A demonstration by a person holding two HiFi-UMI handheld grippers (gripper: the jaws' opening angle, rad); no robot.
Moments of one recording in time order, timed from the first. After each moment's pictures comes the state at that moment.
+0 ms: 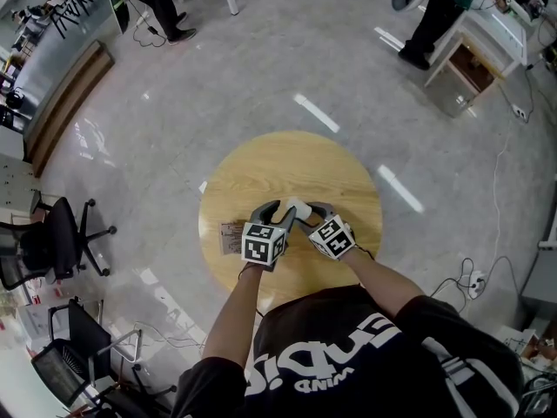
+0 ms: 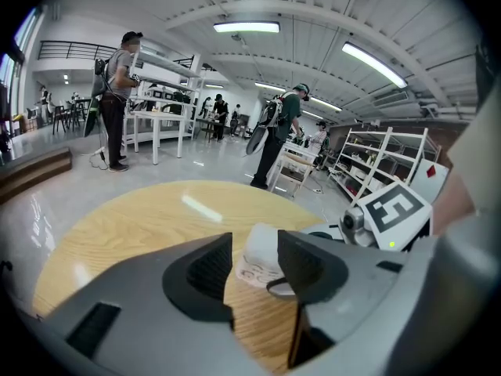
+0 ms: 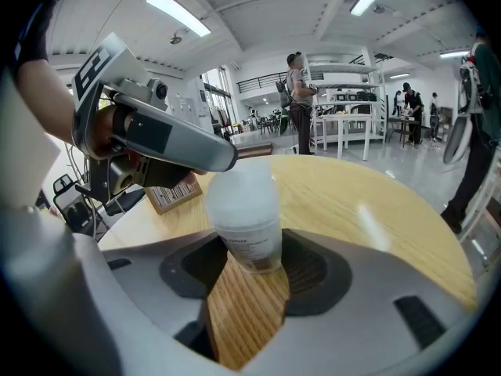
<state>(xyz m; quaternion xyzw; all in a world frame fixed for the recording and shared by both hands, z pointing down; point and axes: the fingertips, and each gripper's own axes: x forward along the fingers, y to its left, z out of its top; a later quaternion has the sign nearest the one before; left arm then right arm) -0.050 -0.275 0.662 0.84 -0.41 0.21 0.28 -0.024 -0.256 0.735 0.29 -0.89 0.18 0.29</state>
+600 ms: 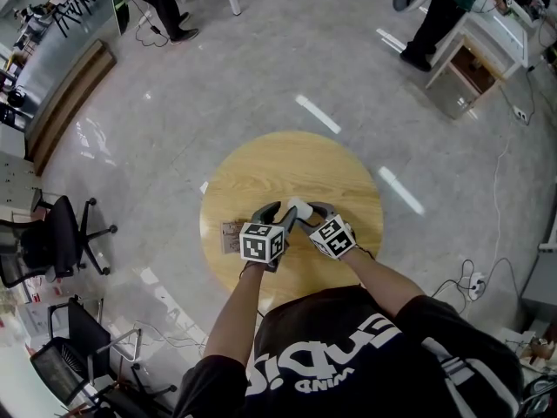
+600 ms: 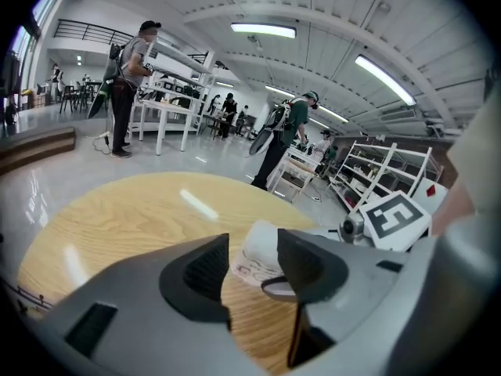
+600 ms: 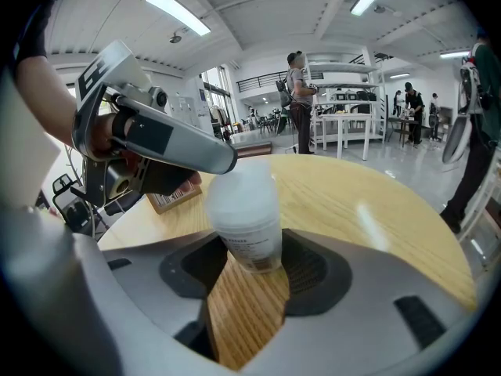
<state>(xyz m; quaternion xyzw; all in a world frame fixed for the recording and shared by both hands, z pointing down) -0.053 -0.274 0.669 0.83 -0.41 0.18 0.32 -0.025 -0.256 0.735 0.29 -0.89 0.19 0.29</state>
